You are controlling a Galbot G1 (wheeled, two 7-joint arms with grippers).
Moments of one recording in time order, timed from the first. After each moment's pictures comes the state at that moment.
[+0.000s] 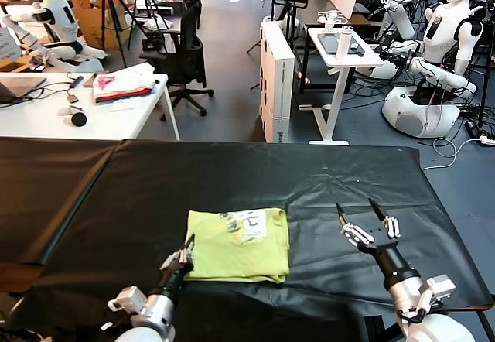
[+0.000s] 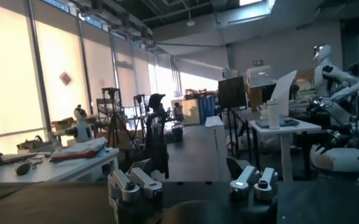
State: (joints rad) left arm 1.57 -1.50 -0.56 -2.01 -0.58 0.20 0.04; right arm -1.63 1.05 0.64 2.16 0.57 0.05 -0.01
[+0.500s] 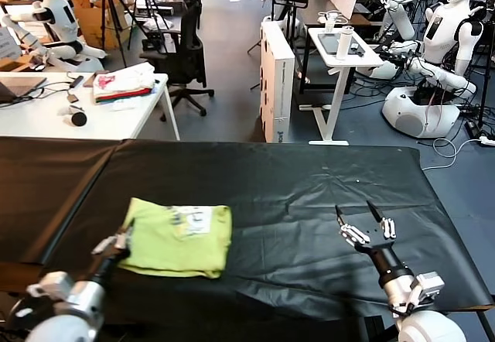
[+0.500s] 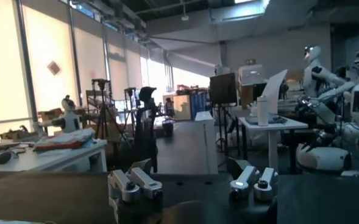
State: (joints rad) left arm 1.62 -1.16 -0.83 -2.12 -0.76 0.26 -0.03; right arm -1.59 1.06 0.60 2.10 0.54 0.05 0.00
